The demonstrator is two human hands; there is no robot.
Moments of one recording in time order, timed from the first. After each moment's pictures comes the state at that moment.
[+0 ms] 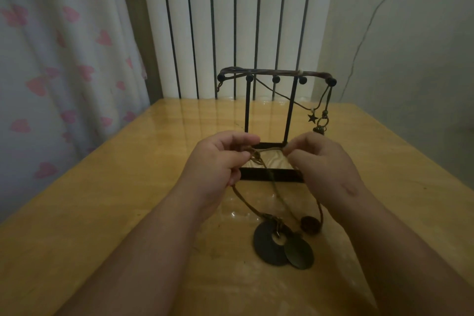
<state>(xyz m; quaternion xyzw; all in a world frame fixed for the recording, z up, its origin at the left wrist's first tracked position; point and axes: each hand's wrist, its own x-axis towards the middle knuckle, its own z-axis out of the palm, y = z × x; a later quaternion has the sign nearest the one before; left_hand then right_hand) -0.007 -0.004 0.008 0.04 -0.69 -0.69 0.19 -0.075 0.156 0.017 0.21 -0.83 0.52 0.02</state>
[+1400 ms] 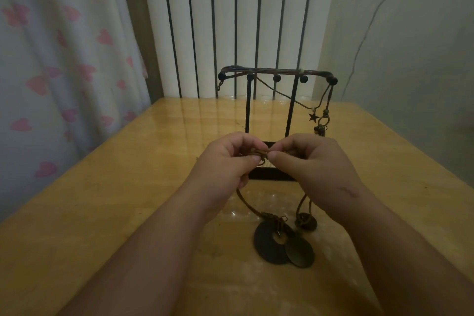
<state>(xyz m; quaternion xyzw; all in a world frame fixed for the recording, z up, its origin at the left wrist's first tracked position) -0.007 0.000 0.005 0.01 -0.74 -0.66 0.17 -0.071 0.154 0.017 0.31 -0.79 0.53 0.02</state>
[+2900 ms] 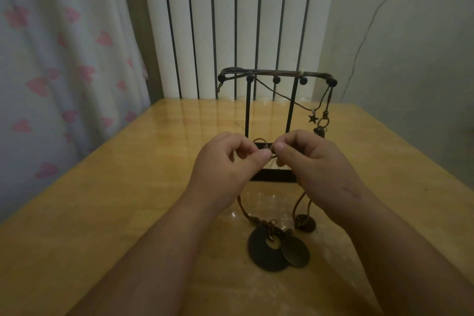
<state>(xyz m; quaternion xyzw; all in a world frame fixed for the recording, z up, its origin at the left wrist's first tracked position) -0.003 0.007 0.007 0.02 -0.83 -0.47 0.31 -0.069 0.156 0.018 0.31 -0.79 0.54 0.00</state>
